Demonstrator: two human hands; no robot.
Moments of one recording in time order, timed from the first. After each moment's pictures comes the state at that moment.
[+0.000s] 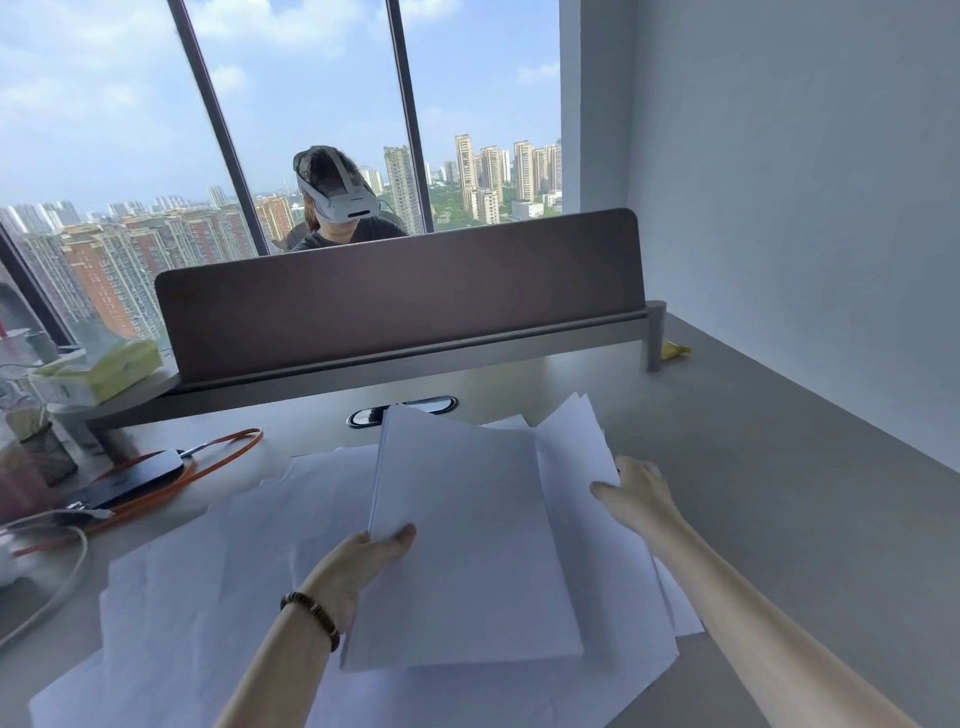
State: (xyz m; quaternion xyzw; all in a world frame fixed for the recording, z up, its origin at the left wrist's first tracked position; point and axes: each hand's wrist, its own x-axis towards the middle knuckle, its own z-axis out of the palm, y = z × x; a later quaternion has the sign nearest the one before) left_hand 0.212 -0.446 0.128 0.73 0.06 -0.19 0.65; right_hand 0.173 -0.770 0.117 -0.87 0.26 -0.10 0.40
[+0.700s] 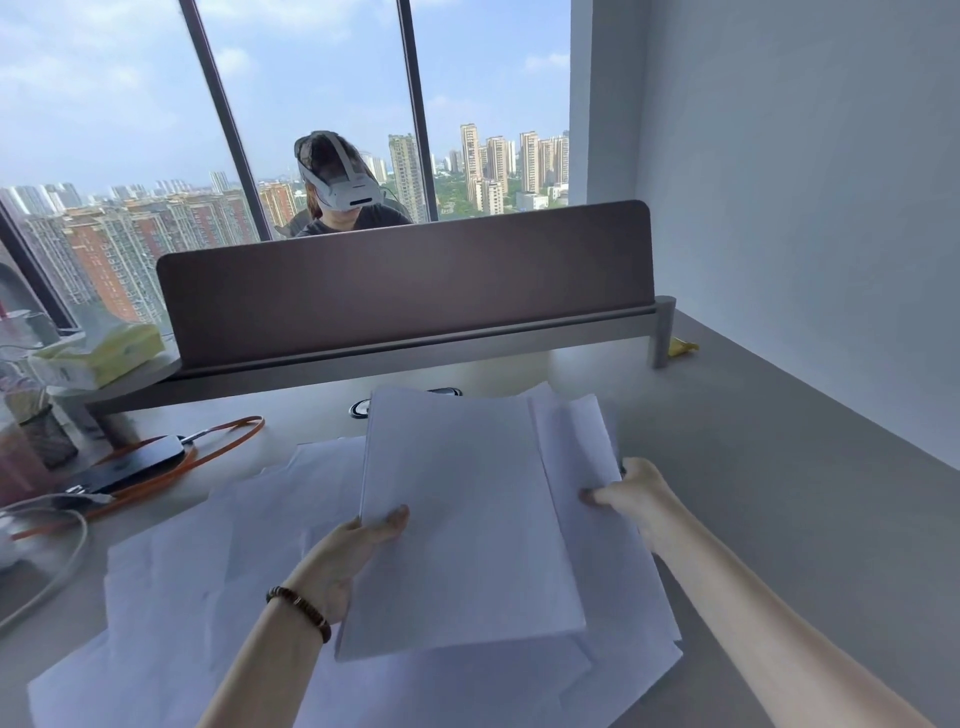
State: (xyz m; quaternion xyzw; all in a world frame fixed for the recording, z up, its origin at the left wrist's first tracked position) left_hand 0.215 -0.441 0.134 0.68 0.07 -0.20 0.70; right_hand 0.177 -0.769 0.117 -0.76 0.28 -0.03 0.58
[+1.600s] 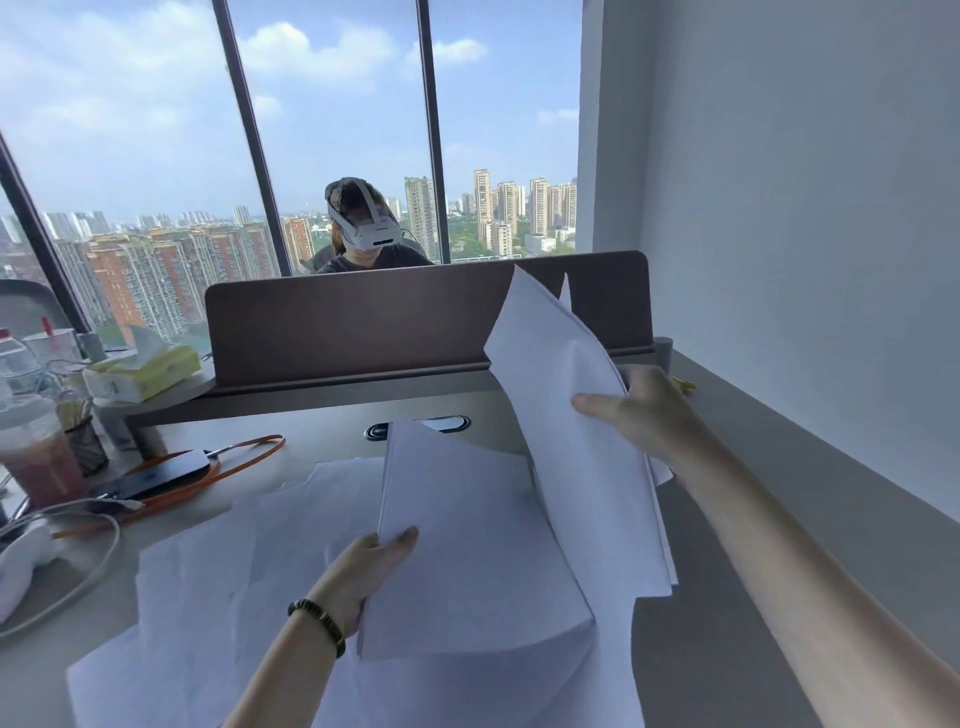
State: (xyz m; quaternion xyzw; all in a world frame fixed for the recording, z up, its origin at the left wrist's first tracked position) left_hand 0.191 -0.437 0.143 0.74 0.03 -0.18 0.65; right_hand 0.114 -0.730 0.287 -0.84 0.06 -0.19 0.50
